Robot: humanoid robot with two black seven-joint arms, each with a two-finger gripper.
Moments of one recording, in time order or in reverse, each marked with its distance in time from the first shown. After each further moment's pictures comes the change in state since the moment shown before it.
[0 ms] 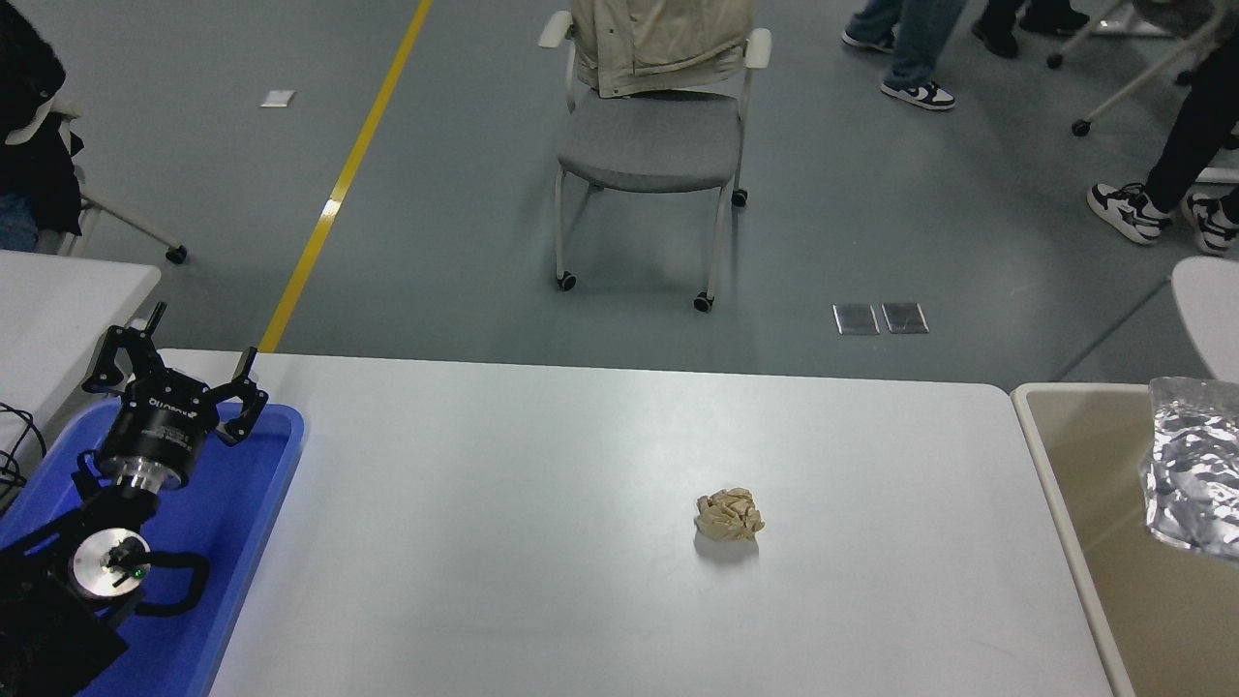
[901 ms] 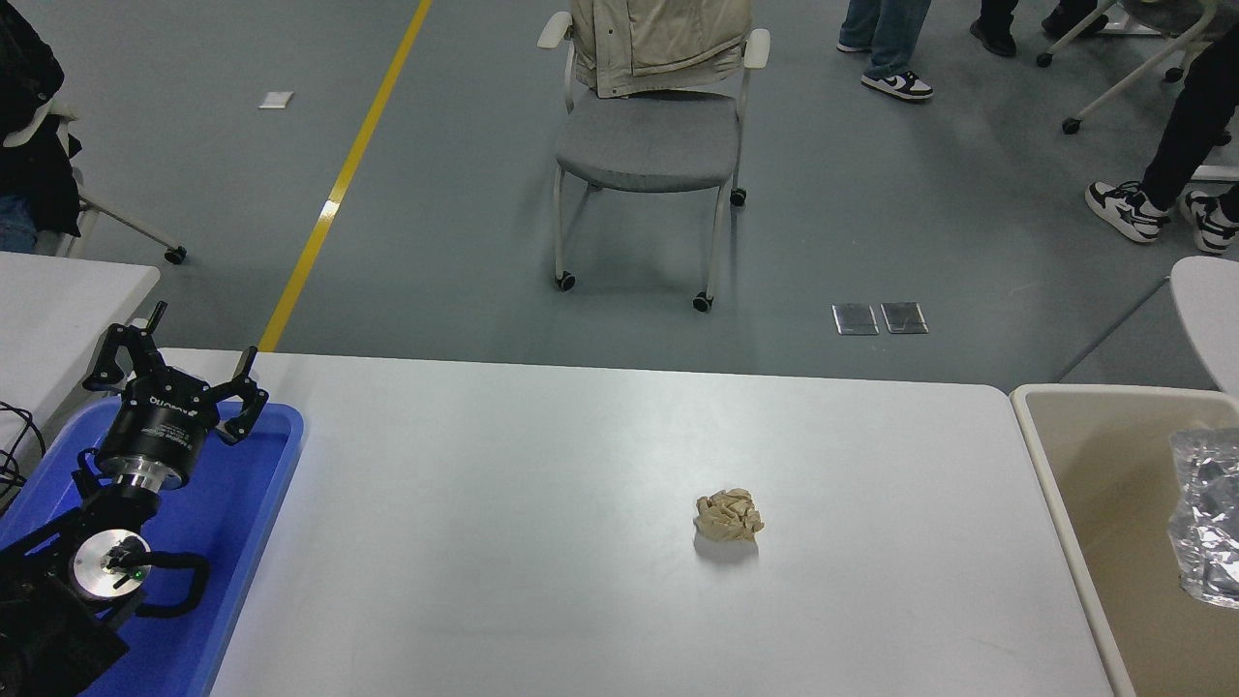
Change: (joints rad) left arm 0.000 0.000 0.000 0.000 0.000 0.000 0.000; right arm -0.080 0.108 -0.272 -0.178 0.222 -0.185 -0.081
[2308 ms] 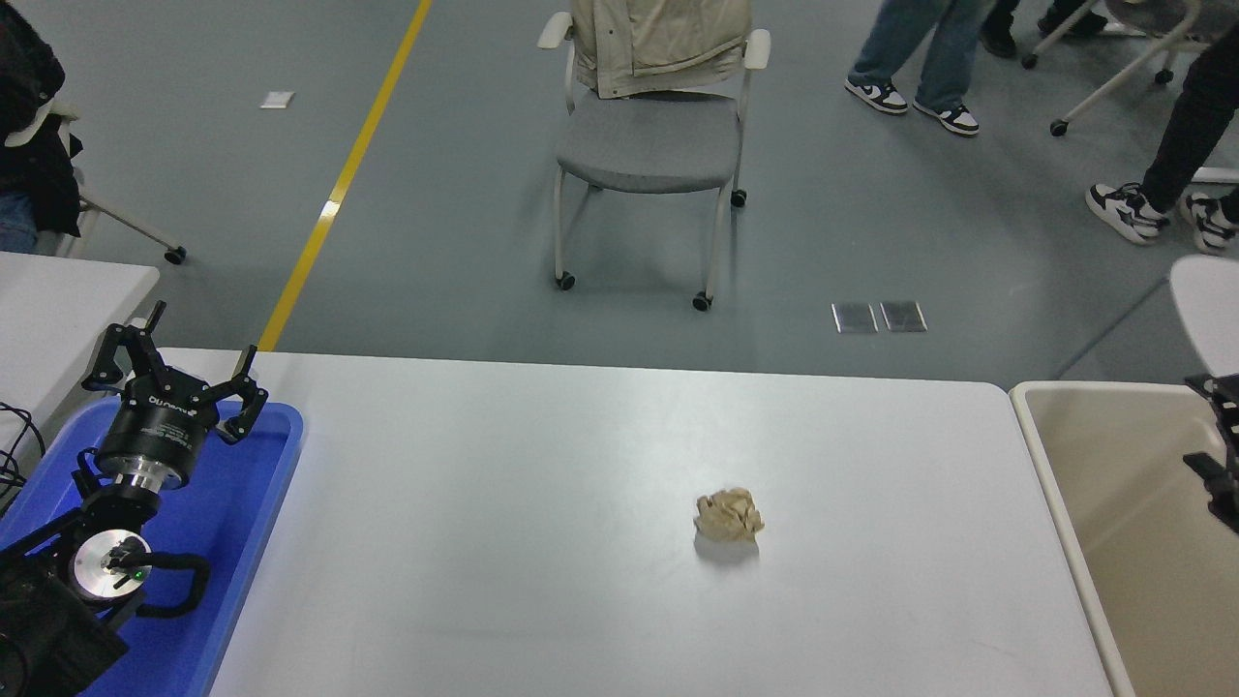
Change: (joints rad) left arm 0.000 0.000 0.000 0.000 0.000 0.000 0.000; right arm -0.231 -0.183 1.228 0.983 0.320 0.054 0.002
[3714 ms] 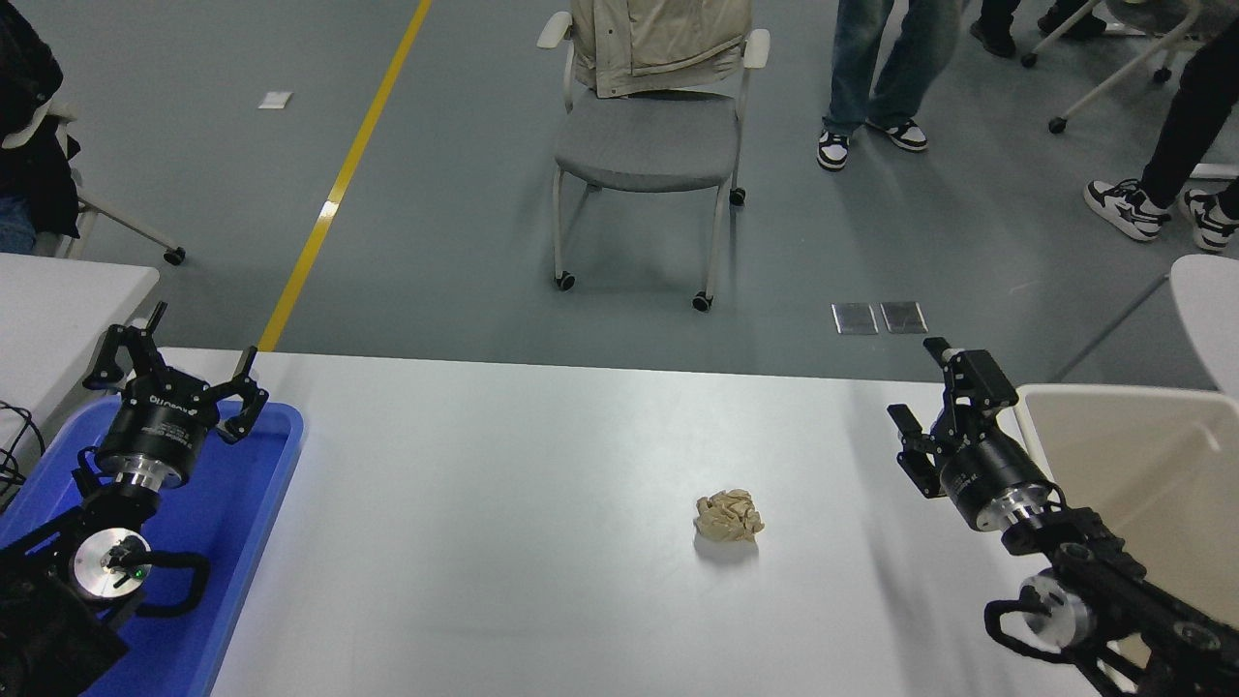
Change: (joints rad) left arm 0.000 0.000 0.000 0.000 0.000 0.000 0.000; right arm 0.112 0.233 -0.201 0.269 -0.215 -0.158 0.025
